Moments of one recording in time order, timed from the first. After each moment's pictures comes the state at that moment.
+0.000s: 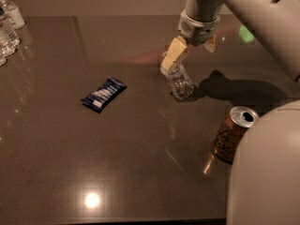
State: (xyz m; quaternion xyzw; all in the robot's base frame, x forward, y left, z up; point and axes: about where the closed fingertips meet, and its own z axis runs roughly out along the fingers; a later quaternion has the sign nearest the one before) arm 0.640 -0.123 0.886 -0.30 0.95 0.01 0.08
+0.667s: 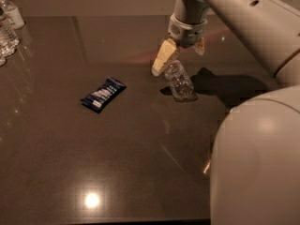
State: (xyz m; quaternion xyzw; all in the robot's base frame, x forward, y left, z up) arm 0.653 -0.095 0.870 -0.31 0.95 0.02 0.06
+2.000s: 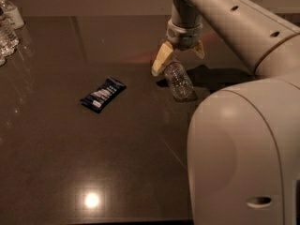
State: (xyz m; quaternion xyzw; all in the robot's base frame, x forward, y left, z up) arm 0.677 -0.100 0.845 -0.26 0.97 0.01 0.04
